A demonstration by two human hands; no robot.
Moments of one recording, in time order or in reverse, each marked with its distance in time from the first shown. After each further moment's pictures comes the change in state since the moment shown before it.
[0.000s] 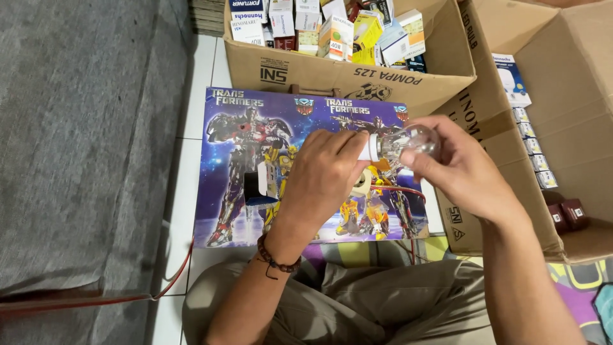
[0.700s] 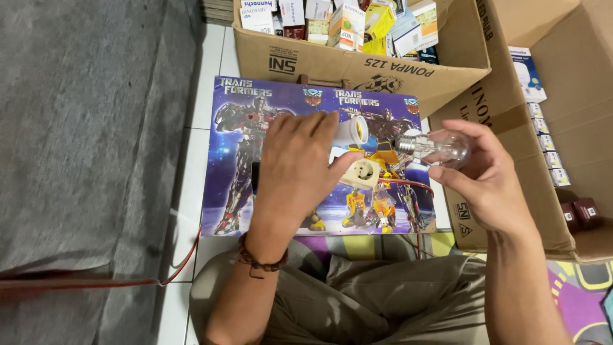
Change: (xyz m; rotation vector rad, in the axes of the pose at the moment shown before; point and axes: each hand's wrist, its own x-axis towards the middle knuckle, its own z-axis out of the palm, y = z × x) left_hand -0.005 -0.008 -0.042 0.275 -0.124 -0.173; right_hand -0.022 0.047 0.001 0.301 0.118 -0.165
